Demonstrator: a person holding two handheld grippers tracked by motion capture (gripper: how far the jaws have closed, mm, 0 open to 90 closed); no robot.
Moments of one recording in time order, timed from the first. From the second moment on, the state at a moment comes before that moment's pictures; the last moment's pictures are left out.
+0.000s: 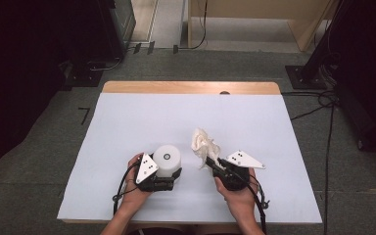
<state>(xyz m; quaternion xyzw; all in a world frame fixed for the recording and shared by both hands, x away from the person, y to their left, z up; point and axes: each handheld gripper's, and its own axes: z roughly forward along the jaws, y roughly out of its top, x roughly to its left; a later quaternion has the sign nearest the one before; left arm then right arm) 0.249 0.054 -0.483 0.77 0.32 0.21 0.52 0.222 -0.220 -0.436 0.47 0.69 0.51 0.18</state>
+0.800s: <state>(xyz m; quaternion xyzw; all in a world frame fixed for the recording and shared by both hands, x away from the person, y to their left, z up) 0.228 0.032 -0.451 0.76 0.31 0.17 0.55 0.215 -0.200 -0.426 0.43 0.71 0.54 0.17</state>
